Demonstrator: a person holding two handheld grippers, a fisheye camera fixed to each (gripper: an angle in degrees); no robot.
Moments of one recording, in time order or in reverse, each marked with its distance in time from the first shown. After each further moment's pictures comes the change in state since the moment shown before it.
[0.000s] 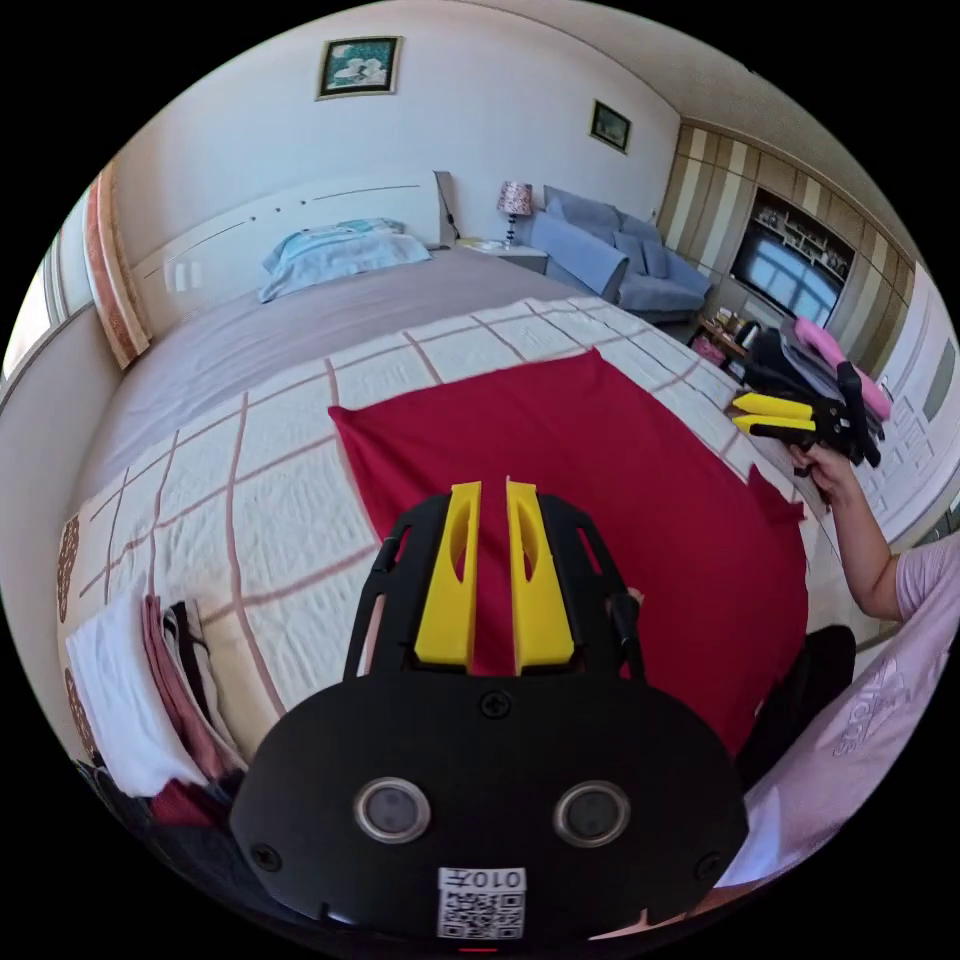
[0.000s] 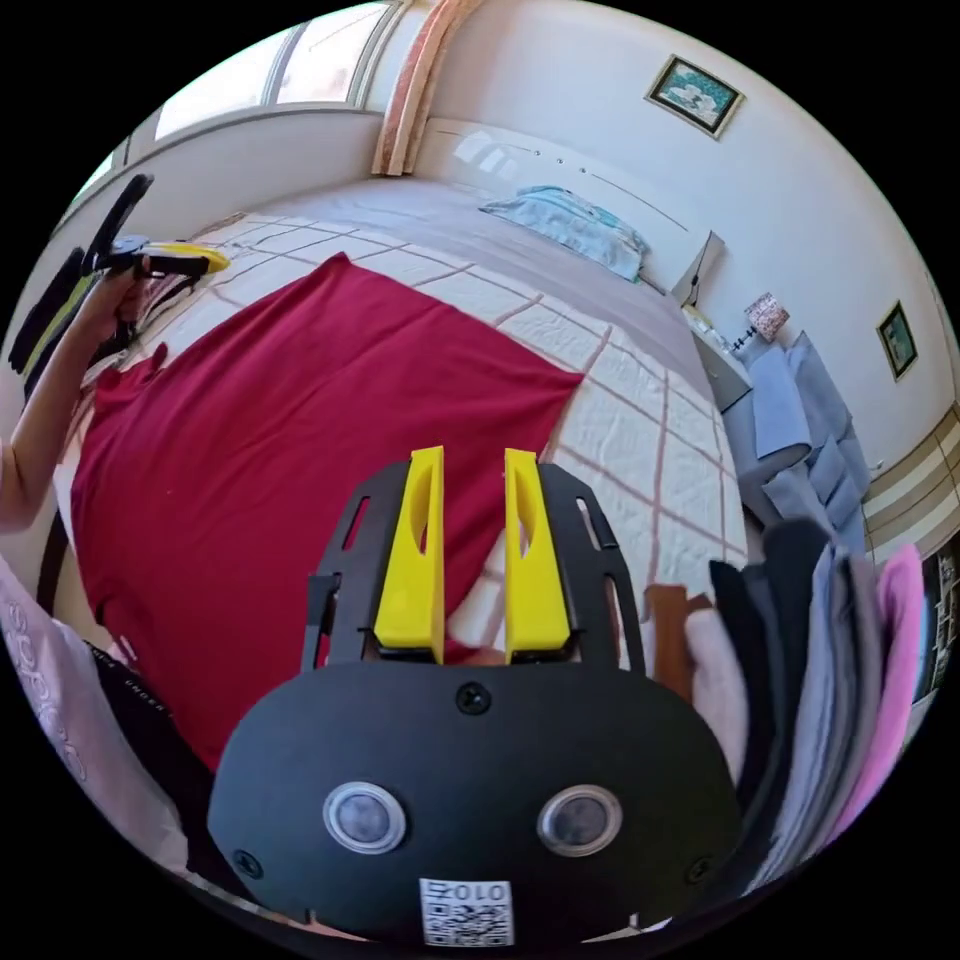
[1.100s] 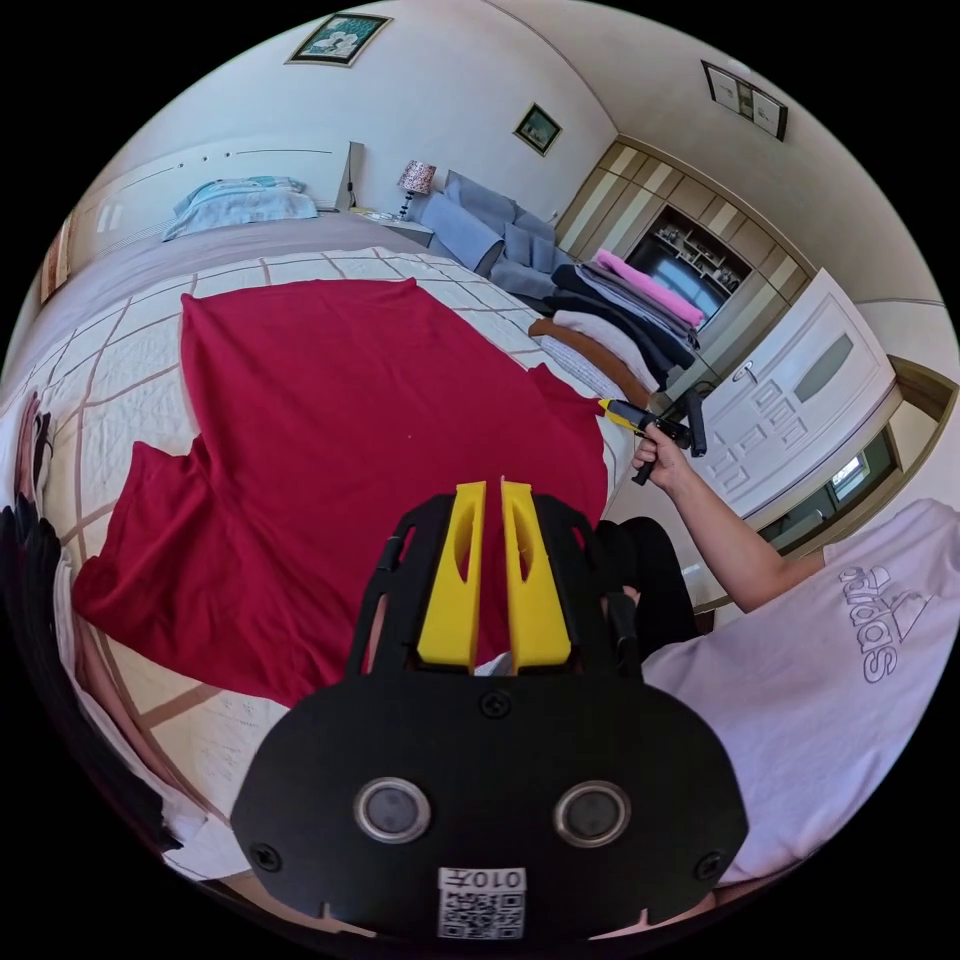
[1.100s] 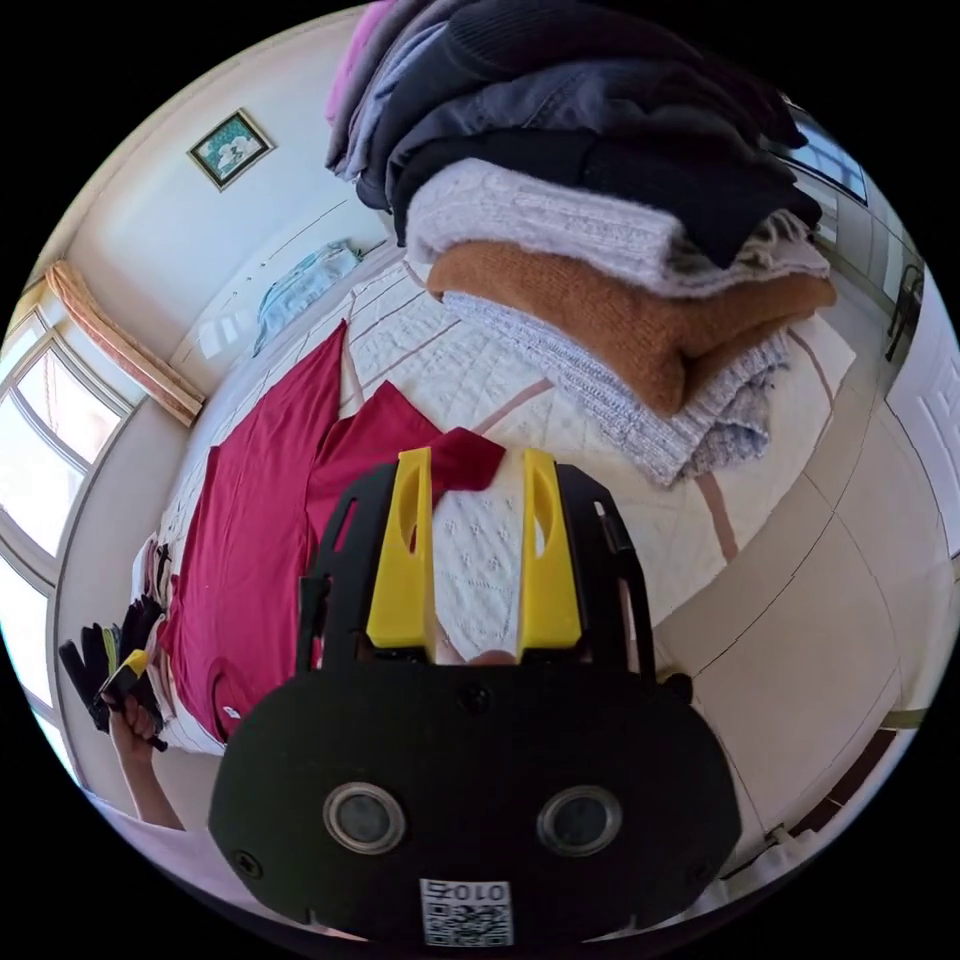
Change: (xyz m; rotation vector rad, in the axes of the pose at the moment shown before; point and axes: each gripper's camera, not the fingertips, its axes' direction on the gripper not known) left arm 0.103 0.158 -0.036 0.110 0.373 -0.041; right arm 0.102 0.308 -0.051 0.152 -0.108 0.986
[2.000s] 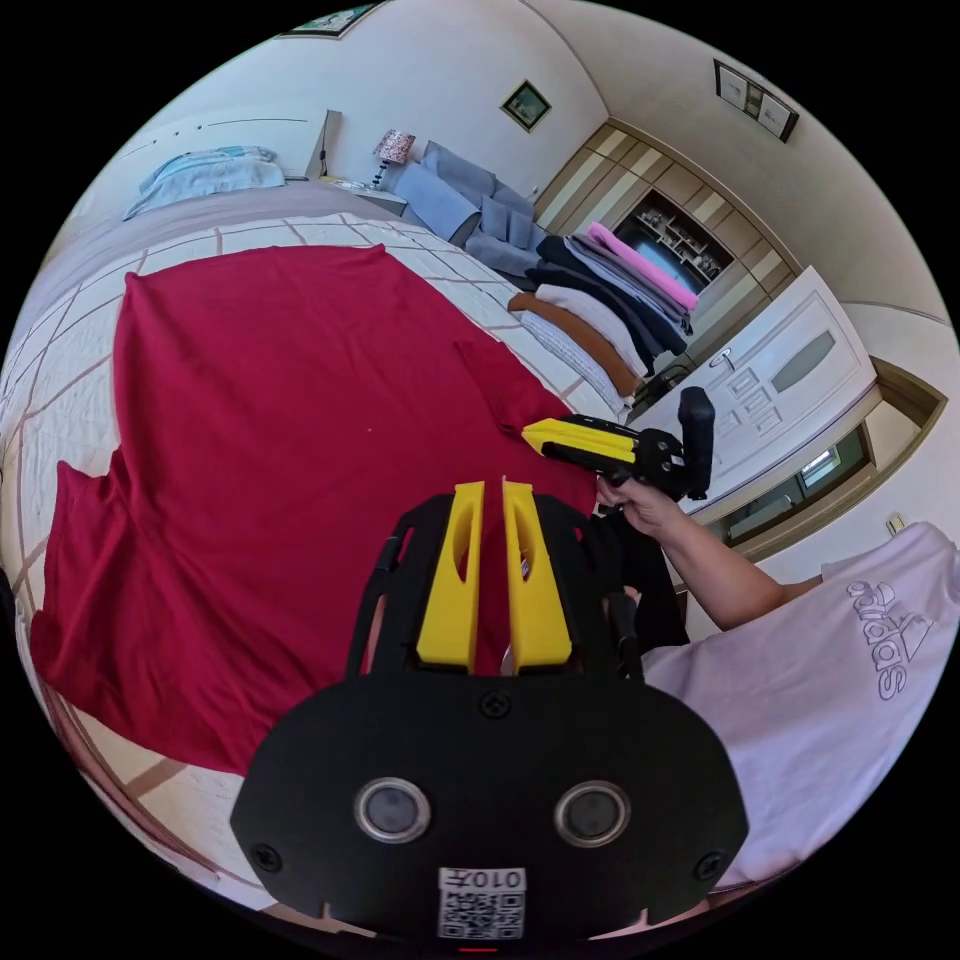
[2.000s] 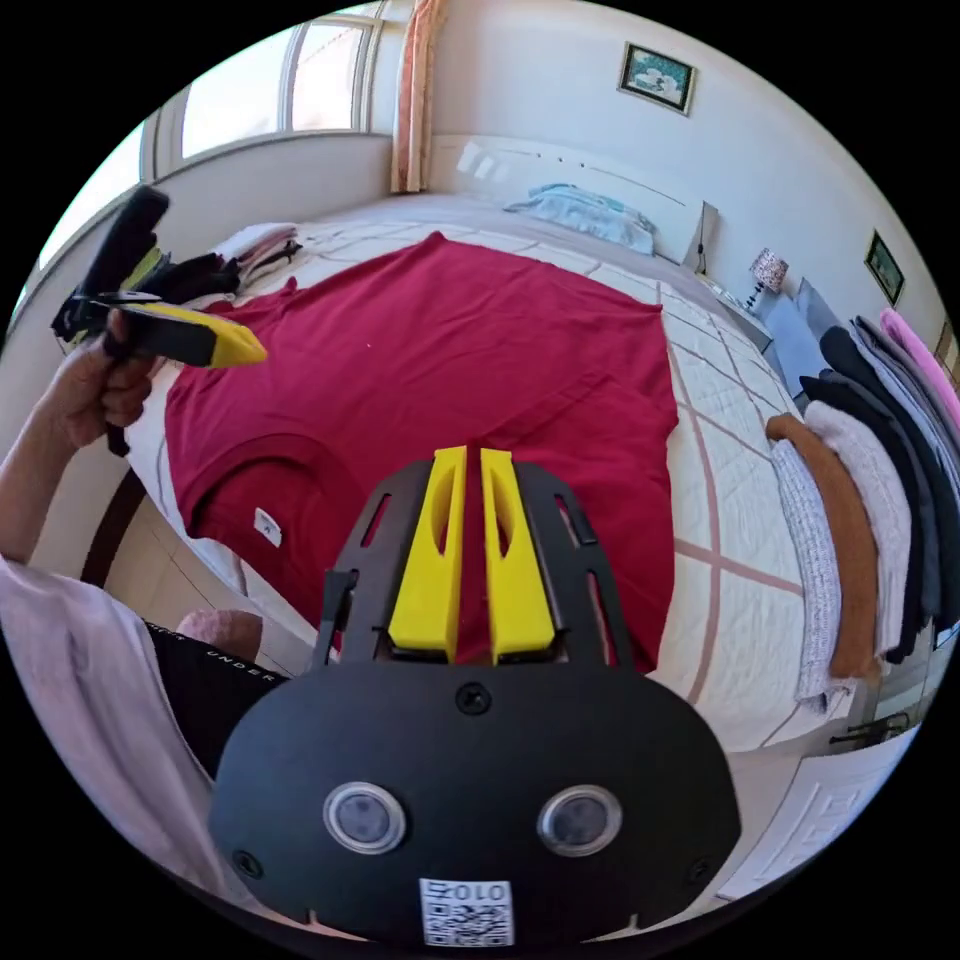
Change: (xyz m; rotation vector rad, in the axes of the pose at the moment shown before) left arm -0.022 -0.049 0.081 -0.103 0.123 0.032; right arm -0.238 0.154 -0.002 -0.063 -0.069 -0.909
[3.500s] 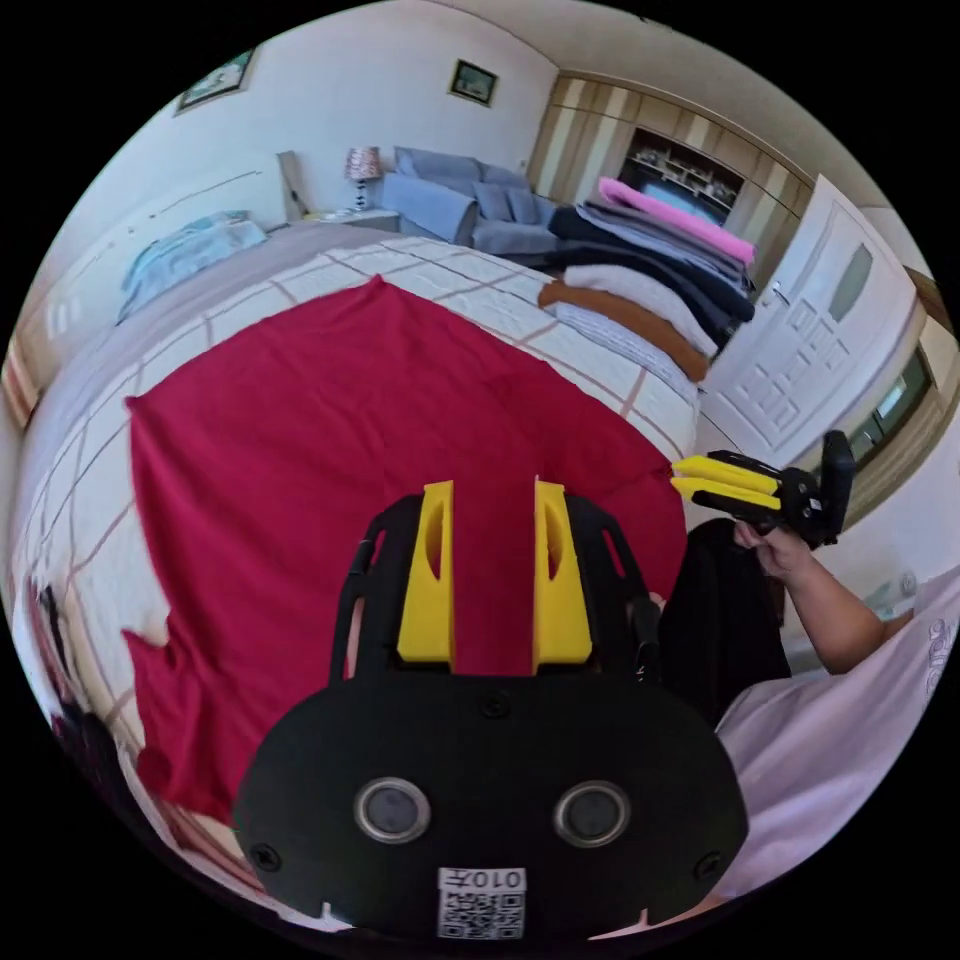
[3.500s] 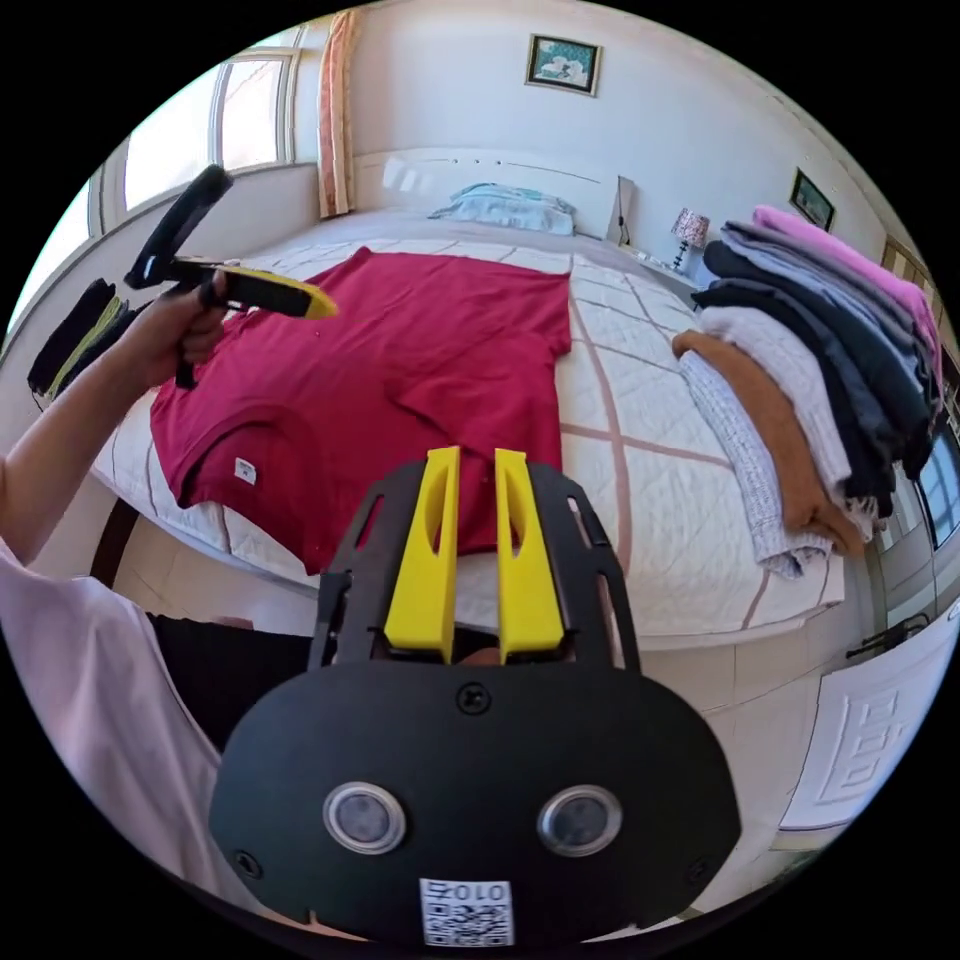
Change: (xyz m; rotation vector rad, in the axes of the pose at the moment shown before) left arm 0.050 -0.014 -0.017 0.076 -0.426 0.066; right arm -0.027 0.066 -0.051 0.008 0.188 0.168
